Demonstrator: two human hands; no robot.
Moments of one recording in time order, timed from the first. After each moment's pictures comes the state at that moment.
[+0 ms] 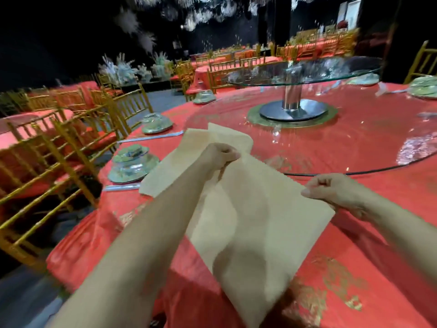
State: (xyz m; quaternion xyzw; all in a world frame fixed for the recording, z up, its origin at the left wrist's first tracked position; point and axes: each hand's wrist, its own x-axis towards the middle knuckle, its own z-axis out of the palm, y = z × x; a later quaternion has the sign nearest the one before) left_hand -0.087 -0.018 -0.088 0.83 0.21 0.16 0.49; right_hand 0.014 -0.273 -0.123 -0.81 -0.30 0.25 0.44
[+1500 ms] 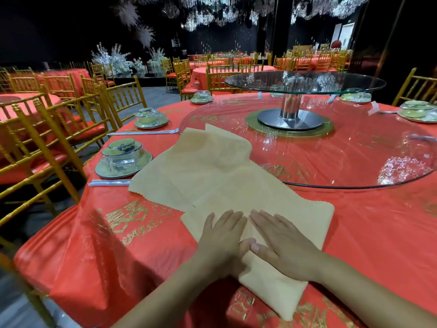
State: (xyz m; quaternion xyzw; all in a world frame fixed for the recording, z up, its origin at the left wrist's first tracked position) left_hand -0.174 -0.096 -0.192 0.98 0.09 0.17 0.01; right_hand -0.066 -0.235 -0.182 -0.81 -0.58 0.06 0.07
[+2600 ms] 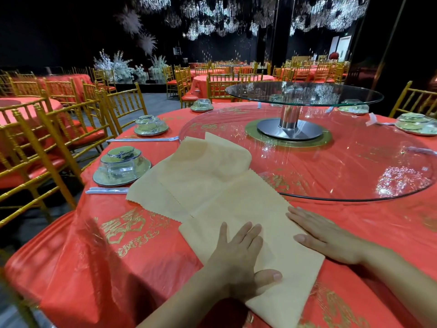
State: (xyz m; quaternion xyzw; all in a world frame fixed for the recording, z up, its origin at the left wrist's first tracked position) left_hand -0.162 -0.120 -0.171 0.99 0.05 -0.06 0.07; right_hand 0.020 -0.279 -0.159 -0.82 -0.55 0.12 0.07
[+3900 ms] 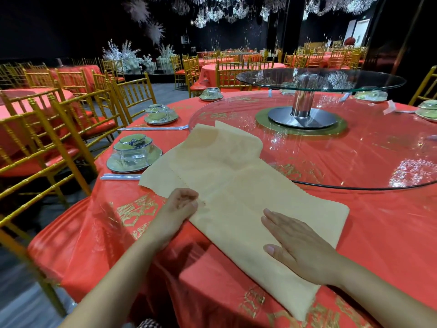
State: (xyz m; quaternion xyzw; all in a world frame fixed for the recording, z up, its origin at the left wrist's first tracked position) left_hand -0.219 -0.003 -0.178 0.71 0.21 0.27 0.62; right_hand -0.060 -0.245 -0.183 -0.80 -0.60 0.05 0.06
